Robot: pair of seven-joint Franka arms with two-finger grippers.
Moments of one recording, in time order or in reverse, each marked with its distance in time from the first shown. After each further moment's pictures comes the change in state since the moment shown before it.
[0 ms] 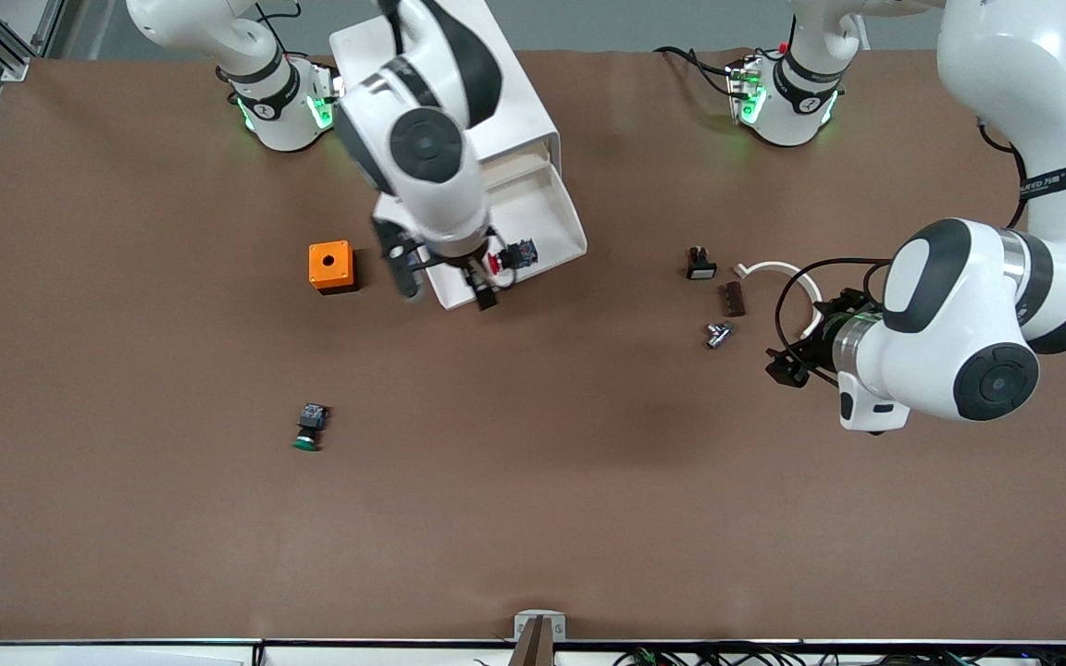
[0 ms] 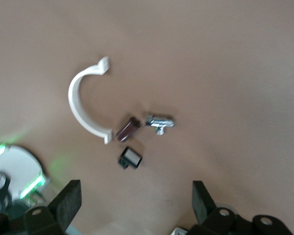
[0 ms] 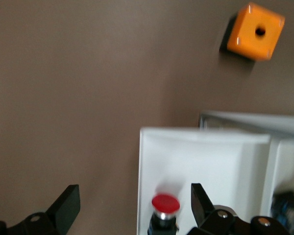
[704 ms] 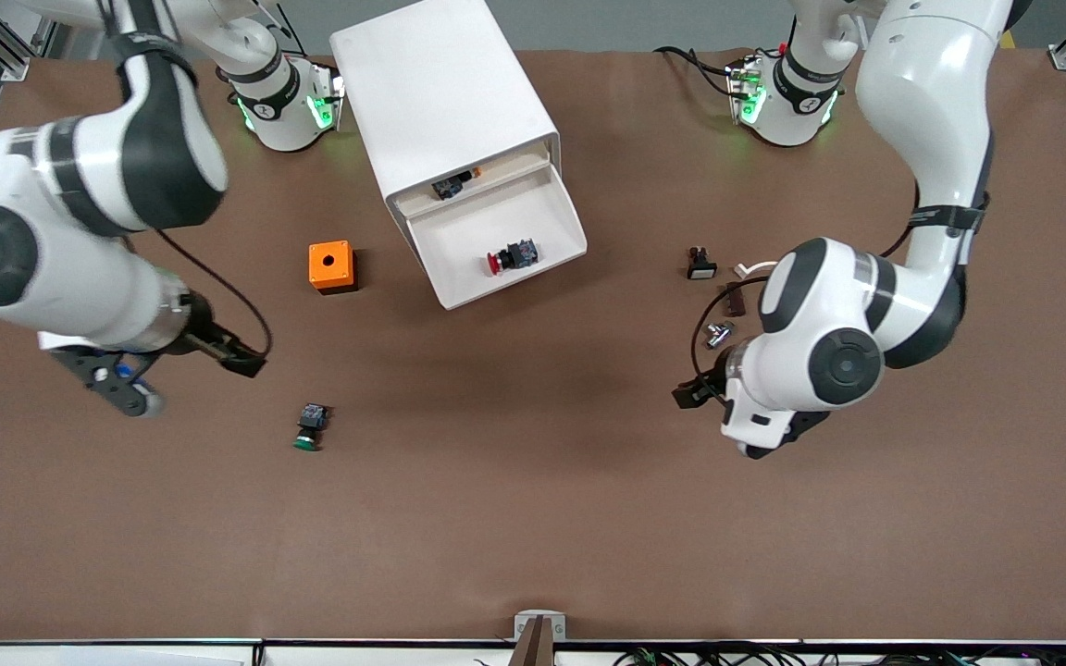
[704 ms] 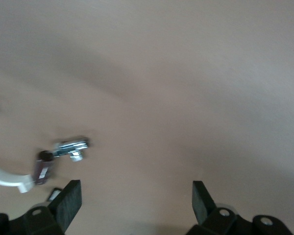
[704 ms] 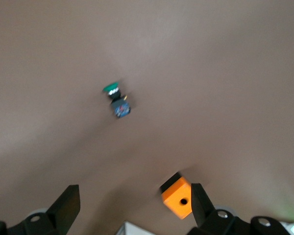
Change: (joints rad) left arm -0.141 0.064 -0.041 -0.107 0.007 0.403 0.113; right arm -0.422 -0.015 -0.047 0.153 -0.060 -0.198 -0.951
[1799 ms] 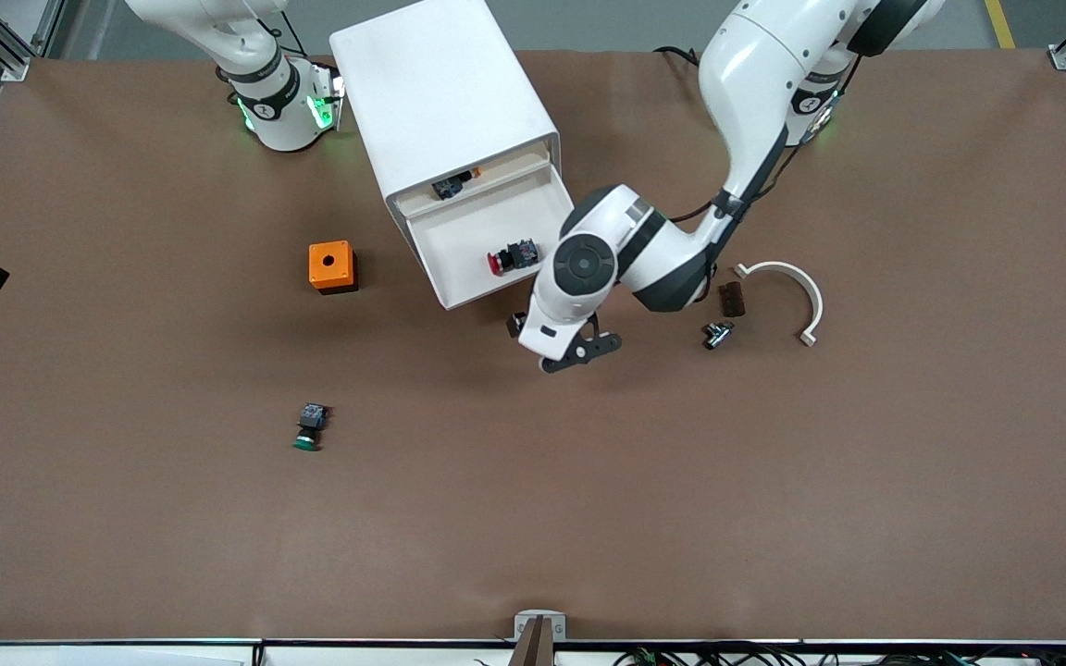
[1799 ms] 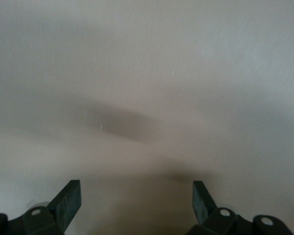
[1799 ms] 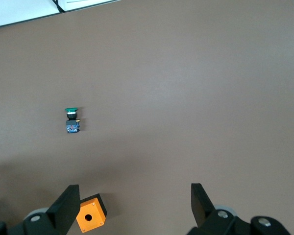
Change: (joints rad) left arm -0.355 0.080 -0.025 -0.072 -0.002 0.210 -0.236; right arm -0.199 -0.358 -0.048 -0.175 -0.093 0.038 -0.590
